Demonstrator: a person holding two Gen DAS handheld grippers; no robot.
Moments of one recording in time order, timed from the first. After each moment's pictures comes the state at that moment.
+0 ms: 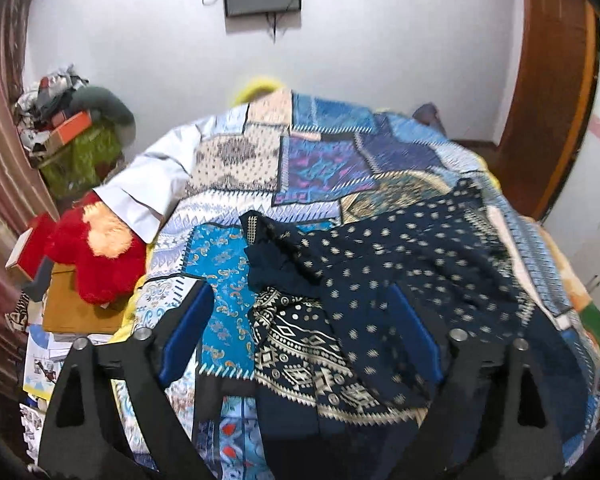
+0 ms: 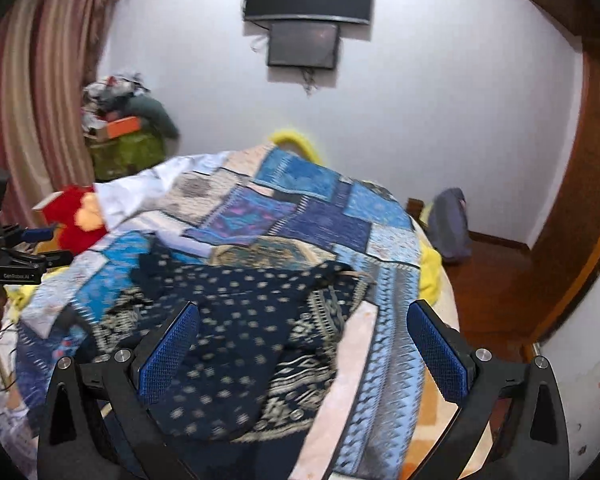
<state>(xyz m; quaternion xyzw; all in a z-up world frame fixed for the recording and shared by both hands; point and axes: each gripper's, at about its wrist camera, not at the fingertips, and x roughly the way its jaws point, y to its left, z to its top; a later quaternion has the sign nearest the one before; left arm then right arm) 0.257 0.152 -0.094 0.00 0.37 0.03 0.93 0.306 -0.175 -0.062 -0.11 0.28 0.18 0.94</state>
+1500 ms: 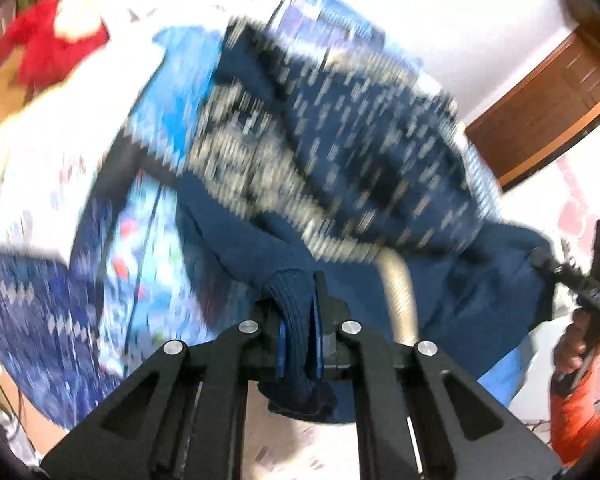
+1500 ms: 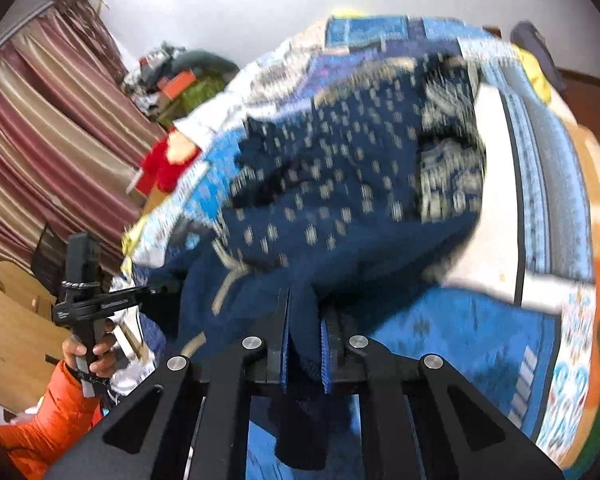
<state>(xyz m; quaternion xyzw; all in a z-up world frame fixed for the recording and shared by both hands) 0.185 0.170 -0.205 -0.22 0.49 -0.06 0.84 0.249 -0.179 -0.185 0.08 0.49 0.32 0.81</state>
